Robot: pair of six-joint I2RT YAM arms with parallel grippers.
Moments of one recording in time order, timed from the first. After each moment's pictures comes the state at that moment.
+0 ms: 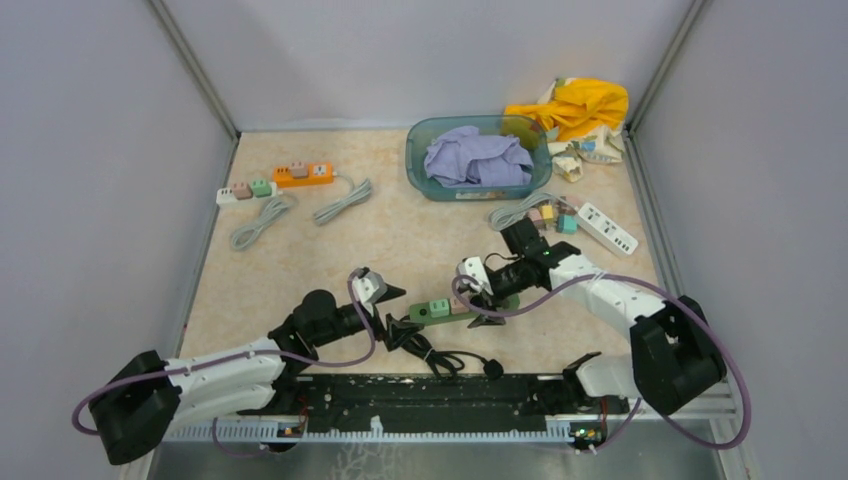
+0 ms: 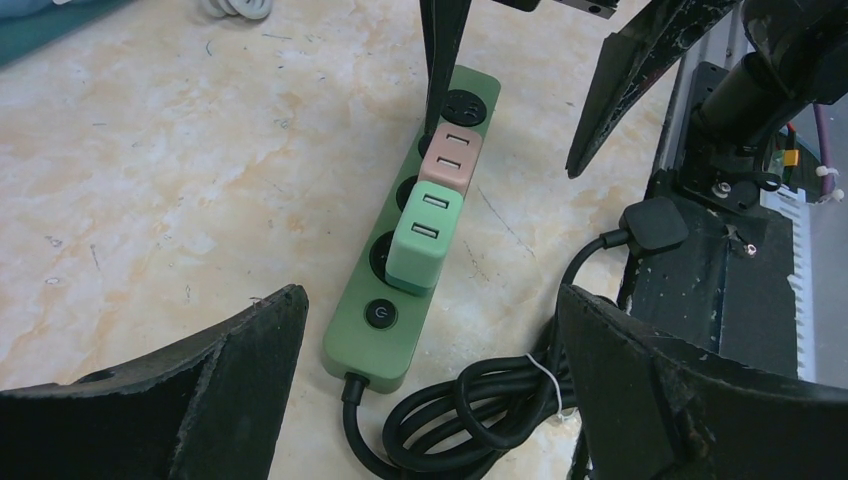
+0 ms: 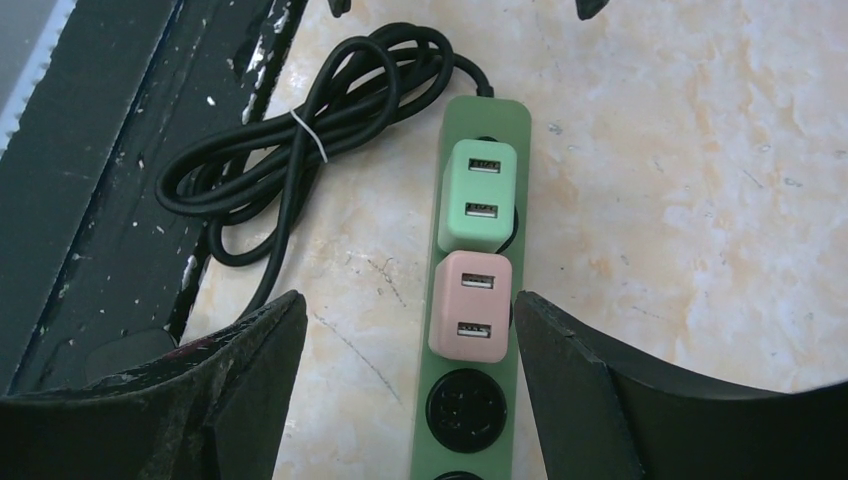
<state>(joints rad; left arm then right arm) -0.91 0.91 0.13 0.66 0.23 -0.15 0.50 1.28 0.73 -0.57 -0.99 -1.14</state>
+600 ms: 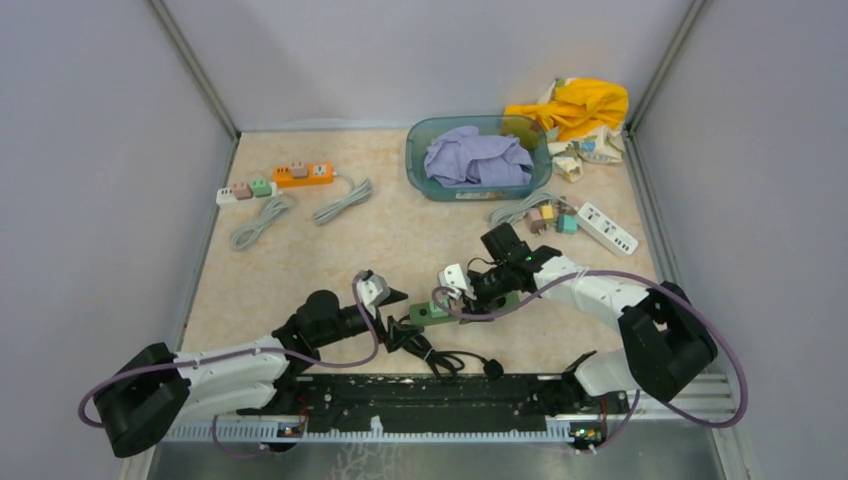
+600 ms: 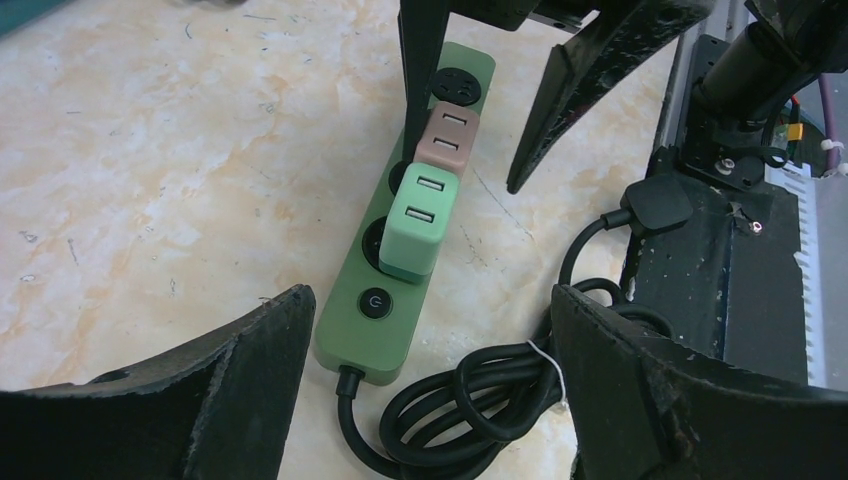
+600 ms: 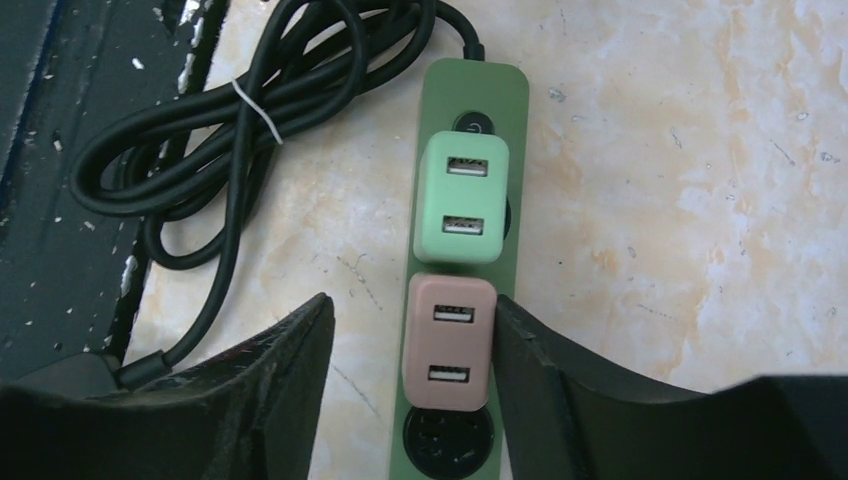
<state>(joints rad) -0.91 0.96 0.11 0.71 0.26 -0.13 0.62 1.35 0.73 -0.47 -0.80 -1.05</state>
